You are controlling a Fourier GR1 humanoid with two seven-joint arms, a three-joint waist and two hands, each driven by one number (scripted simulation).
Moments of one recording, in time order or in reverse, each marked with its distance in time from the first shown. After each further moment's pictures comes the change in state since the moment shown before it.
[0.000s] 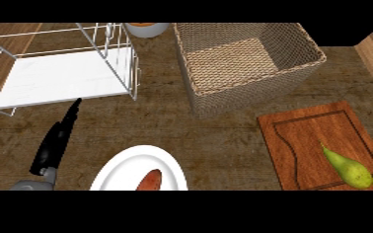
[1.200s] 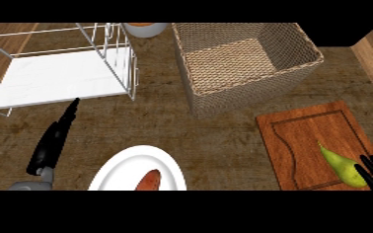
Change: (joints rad) left arm 0.009 -0.047 0.083 -0.015 -0.064 -0.082 -0.006; right arm -0.239 -0.026 0.015 0.255 0.226 -0.070 0.076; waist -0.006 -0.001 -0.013
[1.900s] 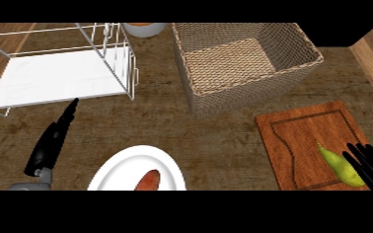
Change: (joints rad) left arm 0.010 -0.011 0.020 -0.022 -0.023 -0.024 0.015; right arm -0.123 -0.039 0.003 0.160 0.103 -0.009 0.008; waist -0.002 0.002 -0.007
